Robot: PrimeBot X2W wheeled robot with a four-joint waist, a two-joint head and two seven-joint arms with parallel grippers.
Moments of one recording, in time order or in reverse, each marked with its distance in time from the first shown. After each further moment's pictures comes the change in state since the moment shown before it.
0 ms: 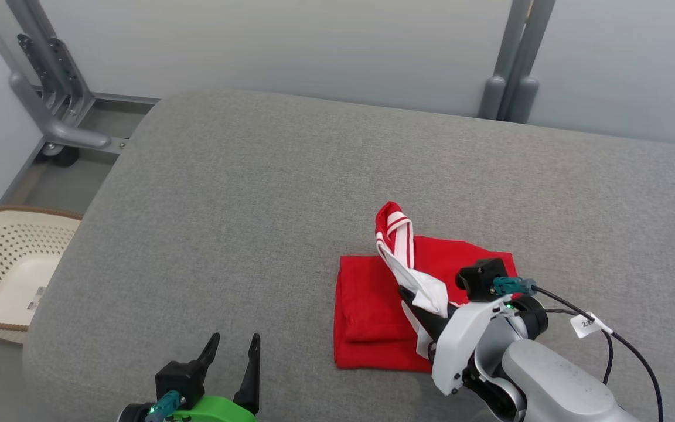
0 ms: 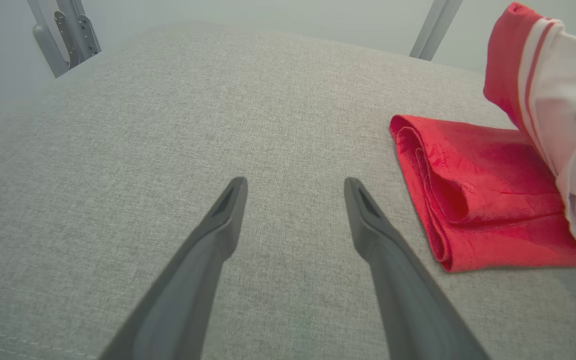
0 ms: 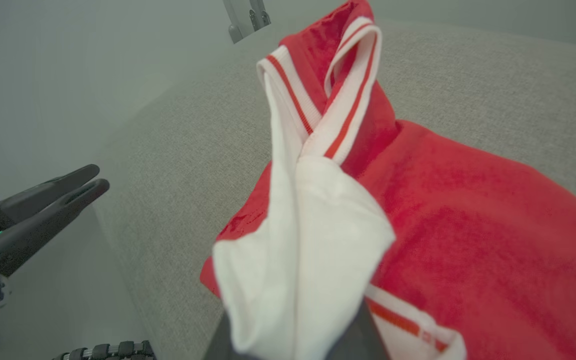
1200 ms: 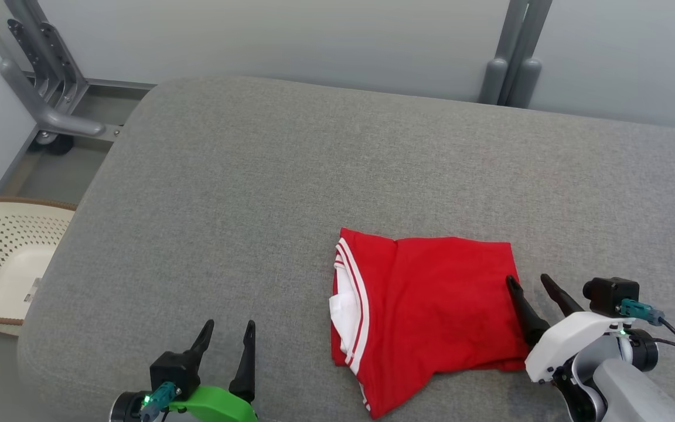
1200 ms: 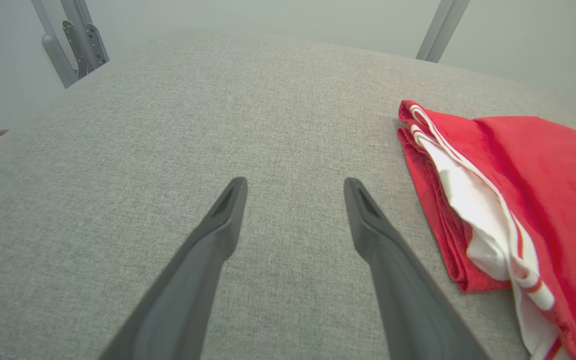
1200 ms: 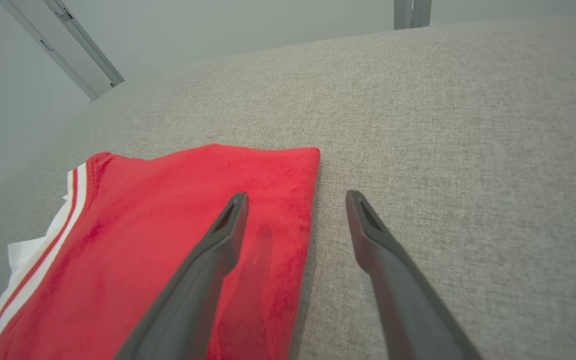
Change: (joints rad) left arm -0.011 0.000 0.018 -0.030 0.020 0.009 0.000; right arm 0.117 -0.042 -0.365 0.166 -0.026 0.000 -0.208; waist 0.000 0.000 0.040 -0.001
